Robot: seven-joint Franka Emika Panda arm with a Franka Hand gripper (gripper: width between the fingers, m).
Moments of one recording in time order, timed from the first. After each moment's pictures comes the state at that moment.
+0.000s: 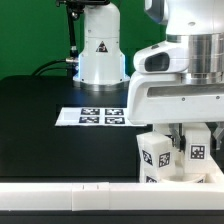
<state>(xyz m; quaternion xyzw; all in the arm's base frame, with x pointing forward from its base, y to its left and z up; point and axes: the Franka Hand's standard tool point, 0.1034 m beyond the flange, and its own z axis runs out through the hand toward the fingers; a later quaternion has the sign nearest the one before) 0.627 0.118 0.063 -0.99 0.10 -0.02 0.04</state>
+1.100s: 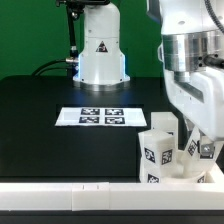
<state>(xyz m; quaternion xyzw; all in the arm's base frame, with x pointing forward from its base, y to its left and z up) 0.626 0.126 0.066 -0.65 0.76 0.02 0.08</state>
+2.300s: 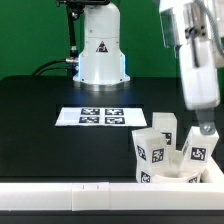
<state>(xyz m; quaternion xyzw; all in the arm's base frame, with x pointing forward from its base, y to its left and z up) 0.628 0.127 0.109 -0.63 0.76 0.02 0.14</state>
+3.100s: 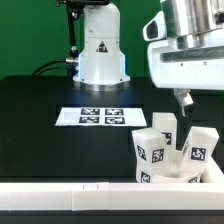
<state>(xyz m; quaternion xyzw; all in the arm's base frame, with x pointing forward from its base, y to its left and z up) 0.624 0.134 0.110 -0.90 0.43 -0.03 0.12</state>
